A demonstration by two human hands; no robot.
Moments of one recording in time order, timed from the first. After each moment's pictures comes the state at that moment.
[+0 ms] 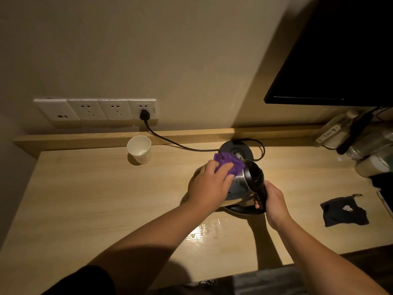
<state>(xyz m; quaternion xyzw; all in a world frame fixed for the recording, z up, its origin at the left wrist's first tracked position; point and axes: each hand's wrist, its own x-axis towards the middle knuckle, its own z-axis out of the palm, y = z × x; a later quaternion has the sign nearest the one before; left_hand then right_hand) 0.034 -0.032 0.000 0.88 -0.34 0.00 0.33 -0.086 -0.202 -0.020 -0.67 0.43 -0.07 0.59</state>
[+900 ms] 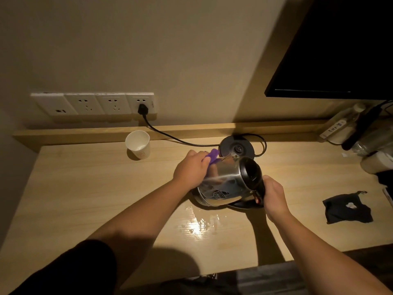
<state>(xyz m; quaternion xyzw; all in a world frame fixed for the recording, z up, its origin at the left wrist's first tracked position) 0.093 -0.027 -0.014 0.91 -0.24 -0.17 0.31 -0.079 -0.207 -0.022 -0.72 0.43 -0.07 0.54</state>
